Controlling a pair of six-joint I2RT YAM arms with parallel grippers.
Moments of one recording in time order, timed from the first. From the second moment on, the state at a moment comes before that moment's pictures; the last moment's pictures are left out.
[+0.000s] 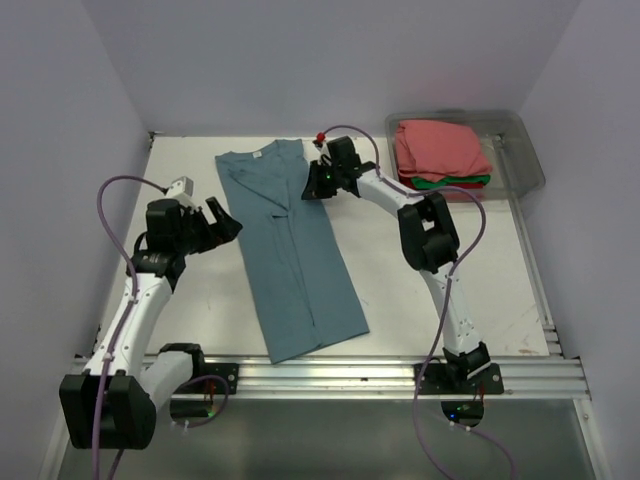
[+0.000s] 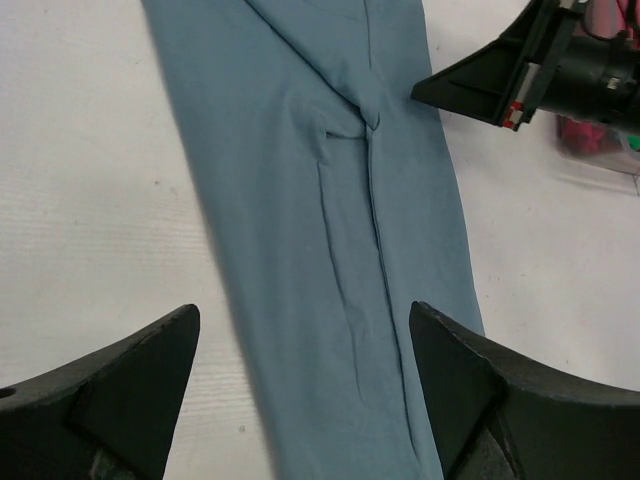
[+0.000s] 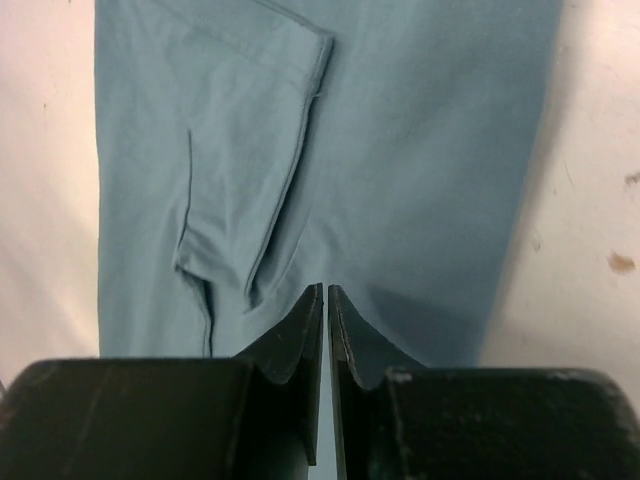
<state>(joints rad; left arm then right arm) 0.00 0.96 0.74 -0.36 0.25 -0.46 0.49 2.47 2.03 -0.30 -0.41 0.44</state>
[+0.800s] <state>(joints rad) -0.20 1.45 0.72 -0.01 0.37 -0.52 0.64 2.01 1.35 -0.30 -0.19 0.35</state>
